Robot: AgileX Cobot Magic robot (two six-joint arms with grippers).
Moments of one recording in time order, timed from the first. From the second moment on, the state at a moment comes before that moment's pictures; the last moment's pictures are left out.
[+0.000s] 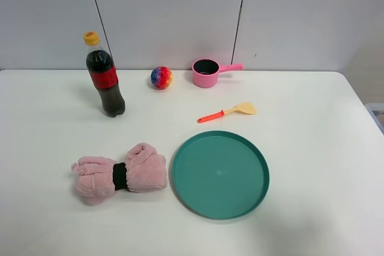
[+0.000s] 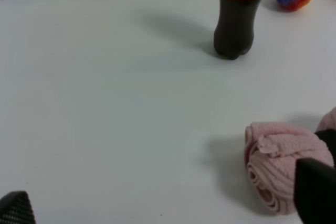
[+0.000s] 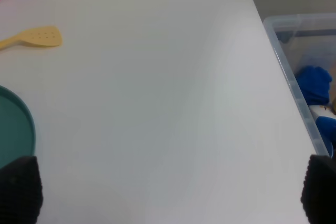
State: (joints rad) left arm 0.05 -0.01 -0.51 0.00 1.05 0.00; right arm -0.03 0.00 -0.50 -0.05 1.06 0.02
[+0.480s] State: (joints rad) left arm 0.05 -0.01 -0.51 0.00 1.05 0.00; right arm -0.03 0.00 -0.50 -0.05 1.06 0.02
